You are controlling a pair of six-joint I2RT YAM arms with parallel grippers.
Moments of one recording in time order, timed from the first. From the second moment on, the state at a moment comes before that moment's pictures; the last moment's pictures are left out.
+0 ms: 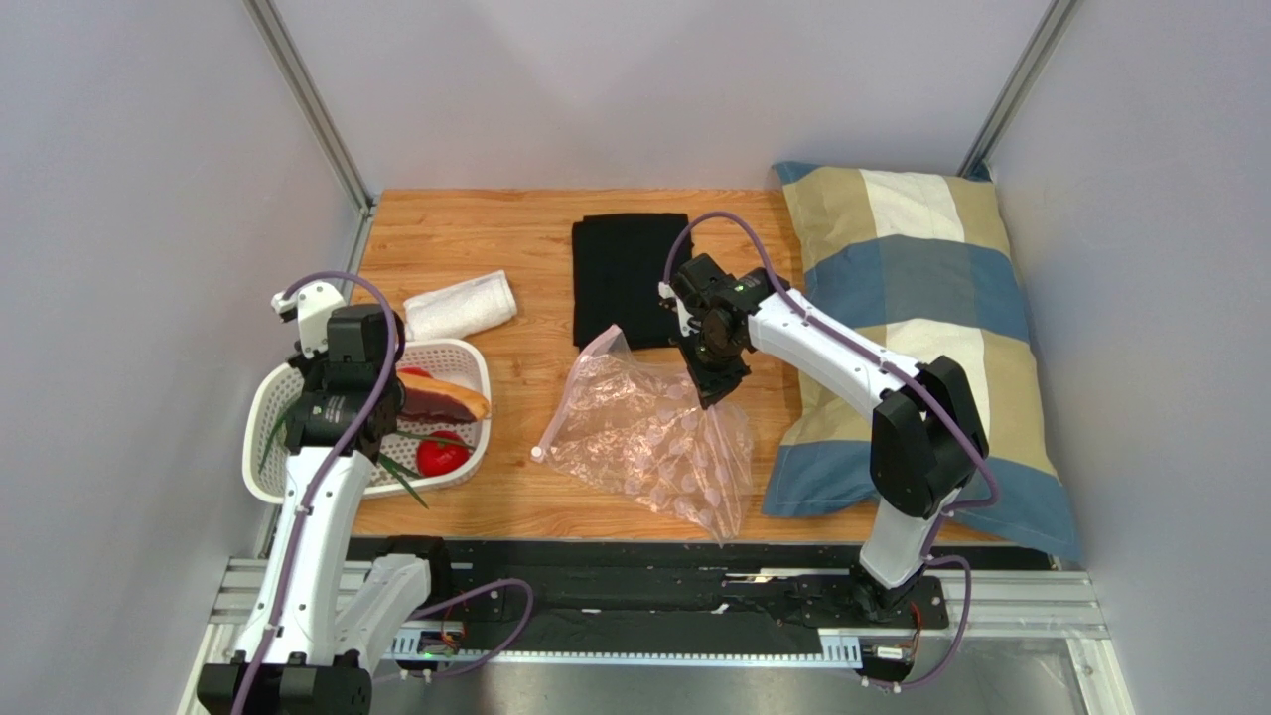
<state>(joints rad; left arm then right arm) -0.01 0.85 0.94 -0.77 -0.81 -0.30 0.64 1.77 1.47 -1.01 -0.08 0.22</state>
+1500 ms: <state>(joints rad) -0.89 0.92 1.20 -0.94 -0.36 -0.75 0.74 1.41 1.54 -1.16 0.21 0.39</state>
